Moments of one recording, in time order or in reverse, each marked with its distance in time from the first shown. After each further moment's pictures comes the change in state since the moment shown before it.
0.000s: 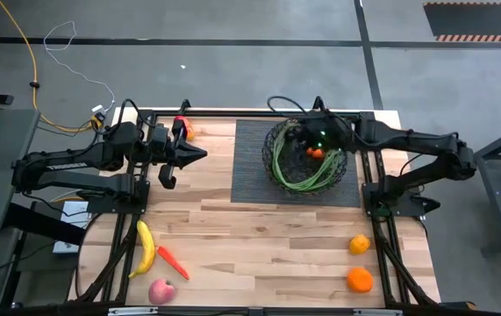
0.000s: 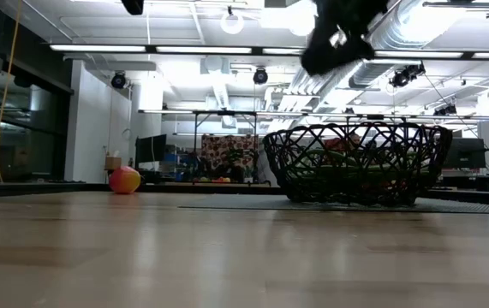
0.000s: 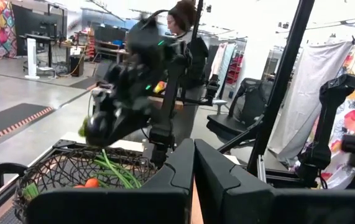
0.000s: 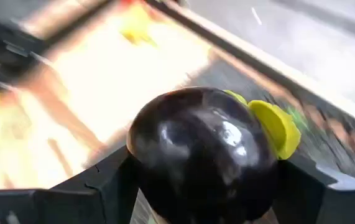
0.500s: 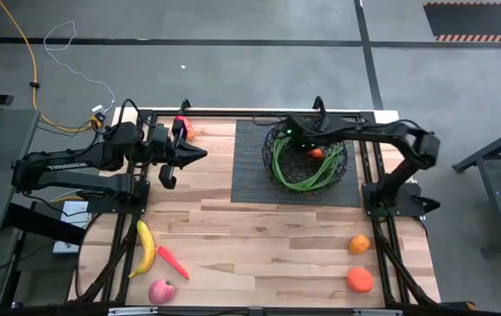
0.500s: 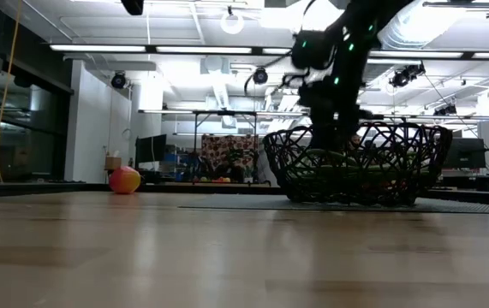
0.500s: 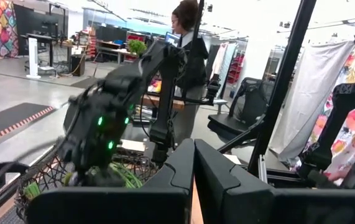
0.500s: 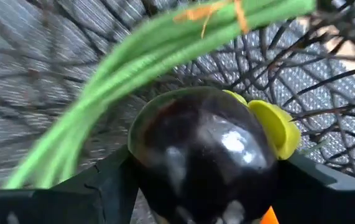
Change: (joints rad) left arm 0.000 0.000 0.000 -0.002 -0.004 0.000; right arm -0.157 0.358 -0.045 -0.065 -0.033 -0.072
